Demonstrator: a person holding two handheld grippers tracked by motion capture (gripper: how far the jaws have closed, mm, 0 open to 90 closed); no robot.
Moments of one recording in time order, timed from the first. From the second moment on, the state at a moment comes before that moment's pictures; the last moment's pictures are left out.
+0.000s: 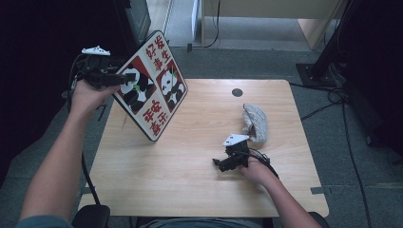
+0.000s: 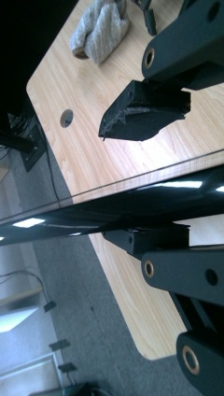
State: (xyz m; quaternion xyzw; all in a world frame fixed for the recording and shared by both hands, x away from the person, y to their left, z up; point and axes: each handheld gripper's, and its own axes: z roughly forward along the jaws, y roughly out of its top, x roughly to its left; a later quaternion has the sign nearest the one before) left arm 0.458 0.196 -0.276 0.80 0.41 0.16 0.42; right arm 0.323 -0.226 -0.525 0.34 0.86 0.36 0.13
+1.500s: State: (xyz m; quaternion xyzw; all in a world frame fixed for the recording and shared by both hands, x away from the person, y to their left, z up) left arm 0.492 0.182 -0.252 0.81 0.46 0.06 0.35; right arm 0.323 -0.226 -0.525 0.34 0.86 0.36 0.13
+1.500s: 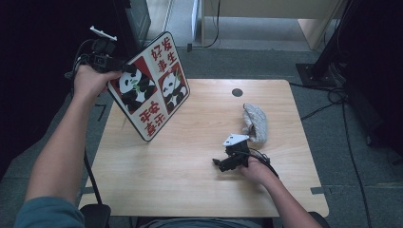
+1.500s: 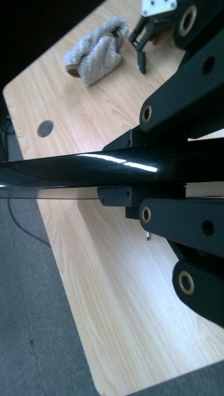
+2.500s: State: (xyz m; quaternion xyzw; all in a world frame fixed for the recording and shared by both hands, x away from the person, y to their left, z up) left arm 0.404 0.121 -0.234 0.85 0.33 0.02 0.41; right arm 0.322 -0.227 -0.525 0.34 0.86 0.36 0.13
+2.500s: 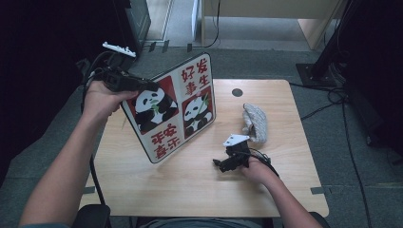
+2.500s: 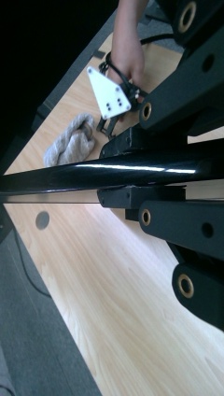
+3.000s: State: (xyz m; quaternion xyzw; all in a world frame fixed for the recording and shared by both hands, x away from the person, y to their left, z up) left arm 0.387 0.106 -0.255 0.85 0.32 0.01 0.42; right arm 0.322 -0.227 -0.525 0.34 0.86 0.36 0.13
